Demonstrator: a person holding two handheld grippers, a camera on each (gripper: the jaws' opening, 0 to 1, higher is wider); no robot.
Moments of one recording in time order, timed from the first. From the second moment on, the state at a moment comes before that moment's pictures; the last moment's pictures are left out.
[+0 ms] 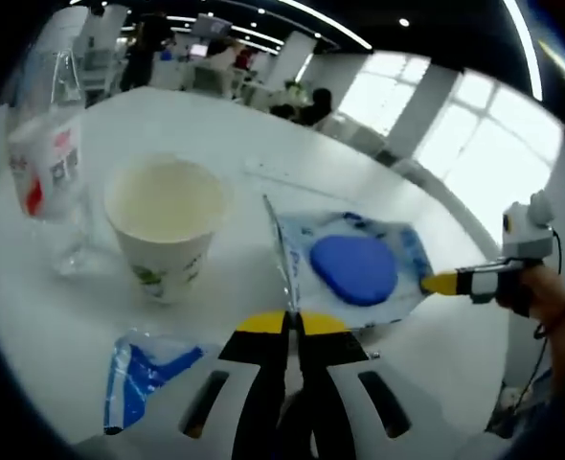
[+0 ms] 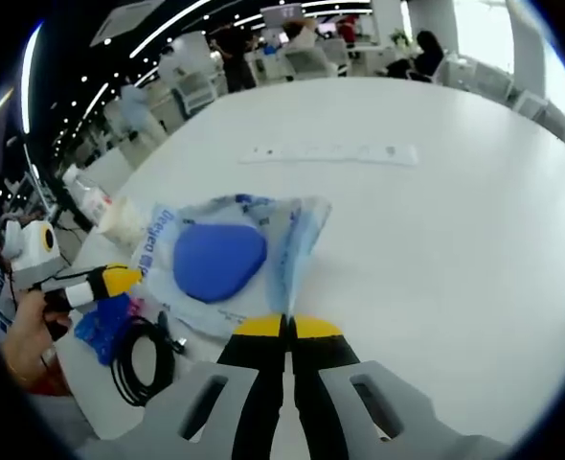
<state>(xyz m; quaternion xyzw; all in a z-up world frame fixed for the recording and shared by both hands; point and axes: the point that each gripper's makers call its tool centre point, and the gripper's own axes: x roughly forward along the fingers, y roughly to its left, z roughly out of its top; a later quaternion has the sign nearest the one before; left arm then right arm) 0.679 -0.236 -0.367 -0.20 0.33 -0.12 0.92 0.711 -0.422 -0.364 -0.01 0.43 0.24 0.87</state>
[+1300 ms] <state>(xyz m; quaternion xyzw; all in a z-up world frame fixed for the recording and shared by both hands) 0.690 -0.226 -0.383 -0.26 0.31 -0.04 0.91 0.721 -0.418 -0.390 -0.03 0.42 0.25 0.87</state>
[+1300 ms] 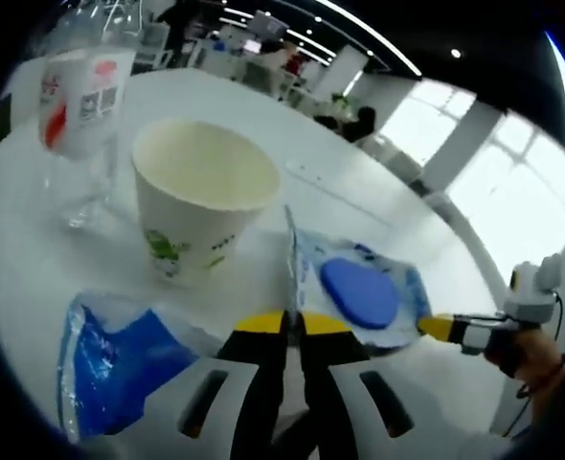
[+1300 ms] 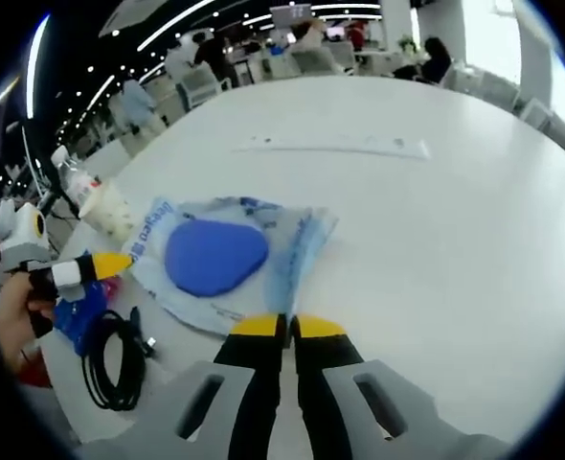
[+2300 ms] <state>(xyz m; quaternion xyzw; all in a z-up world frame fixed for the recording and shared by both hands) 0.670 -0.228 -0.349 -0.21 0.32 -0.05 0.92 0.706 -0.414 -0.346 -0.01 0.37 0.25 0.89</state>
